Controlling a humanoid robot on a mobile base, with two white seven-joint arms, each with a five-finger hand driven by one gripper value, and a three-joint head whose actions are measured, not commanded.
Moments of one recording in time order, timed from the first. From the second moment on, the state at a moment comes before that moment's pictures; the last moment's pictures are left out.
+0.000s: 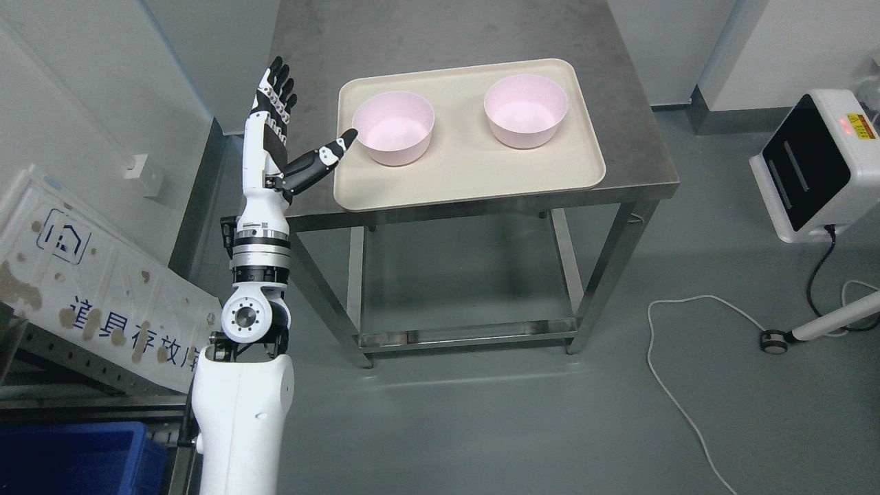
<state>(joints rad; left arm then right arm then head) -0.41 0.00 0.00 -1.50 0.00 -0.16 0.02 0.04 0.00 0.00 -0.04 0.00 -0.18 0.00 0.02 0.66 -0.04</state>
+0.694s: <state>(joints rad) -0.72 0.03 -0.01 -1.29 -0.16 -0.14 -0.35 0.04 0.00 0.00 -0.04 0.00 -0.18 0.00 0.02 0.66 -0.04</state>
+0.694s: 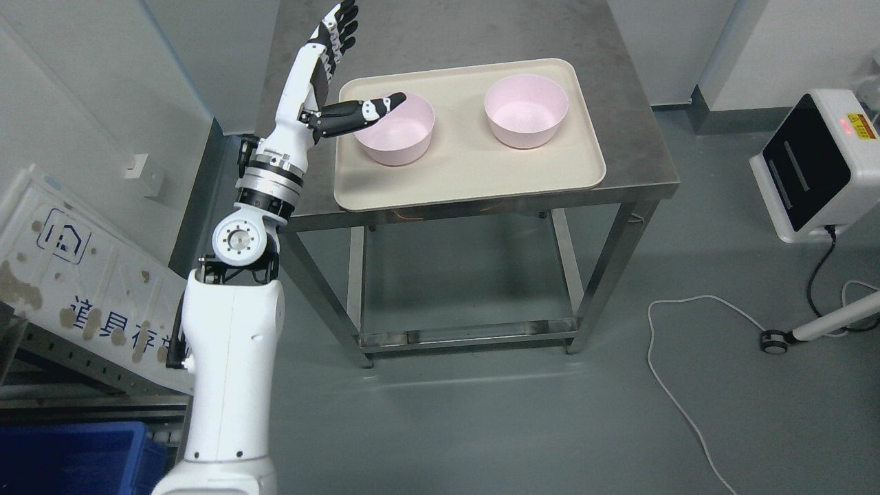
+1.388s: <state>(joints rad) -1.07 0.06 -0.16 -0.86 -0.54 -0.15 -0.44 0.04 0.00 0.00 -0.04 0.00 -0.18 0.00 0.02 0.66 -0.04</state>
